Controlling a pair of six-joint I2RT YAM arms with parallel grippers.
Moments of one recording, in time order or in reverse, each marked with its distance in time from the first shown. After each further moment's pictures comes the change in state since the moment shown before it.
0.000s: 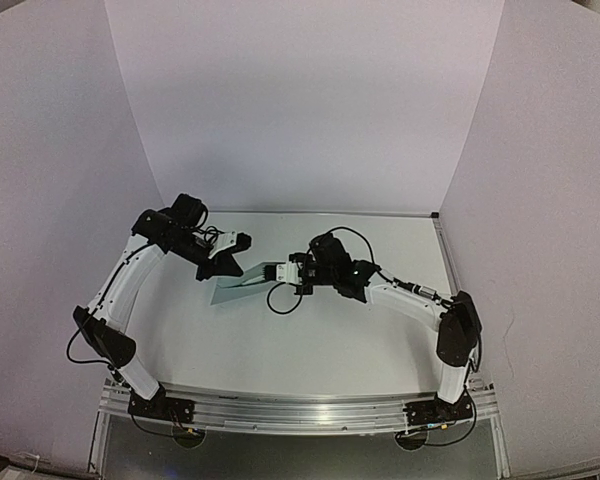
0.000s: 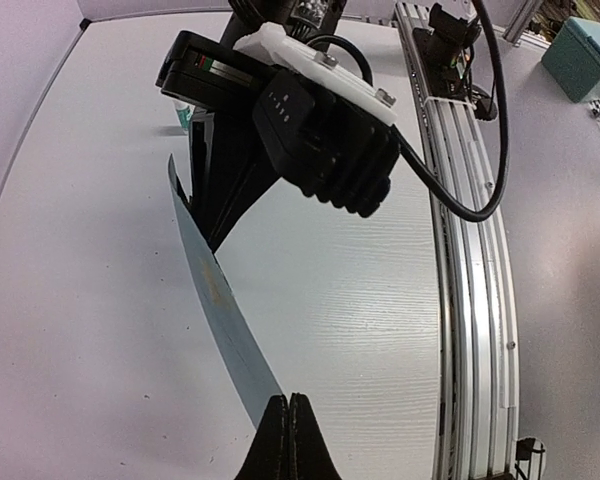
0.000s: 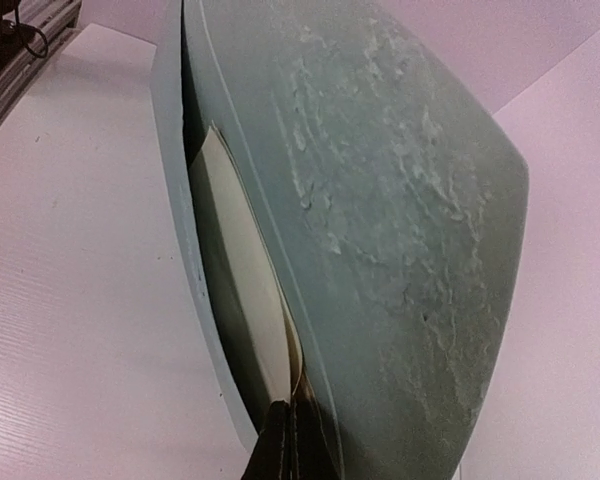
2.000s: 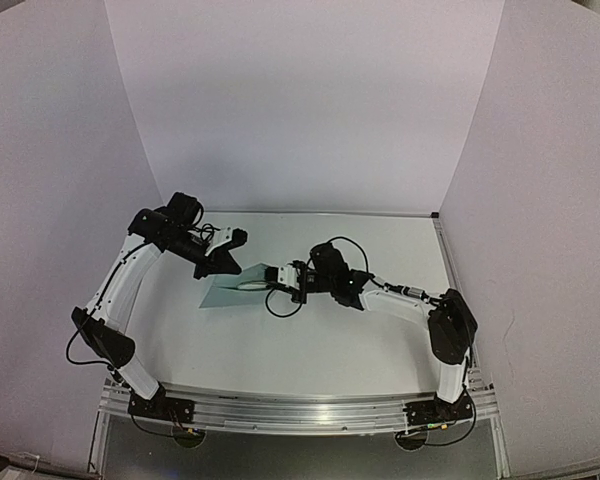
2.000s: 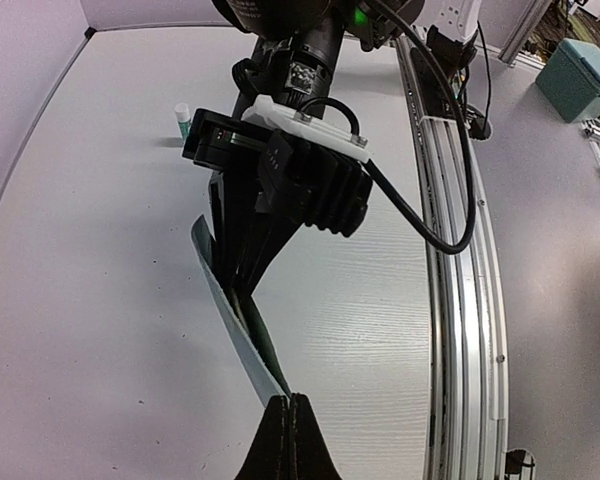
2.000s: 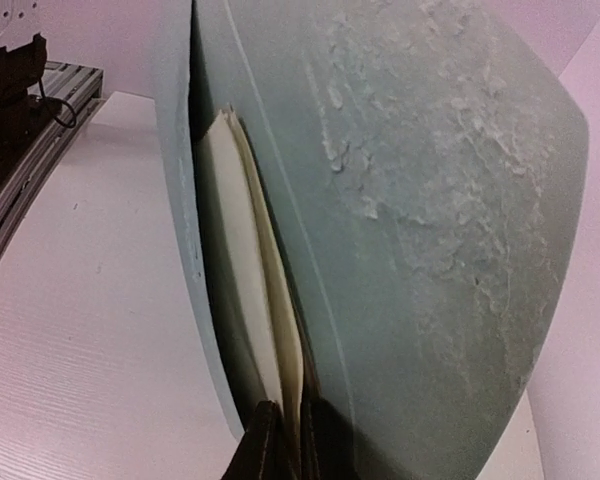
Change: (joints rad) left arm 0.026 -0.006 0.005 -0.003 0.049 -0.020; right arm -0.006 0.040 -0.126 0.243 -0.149 0.191
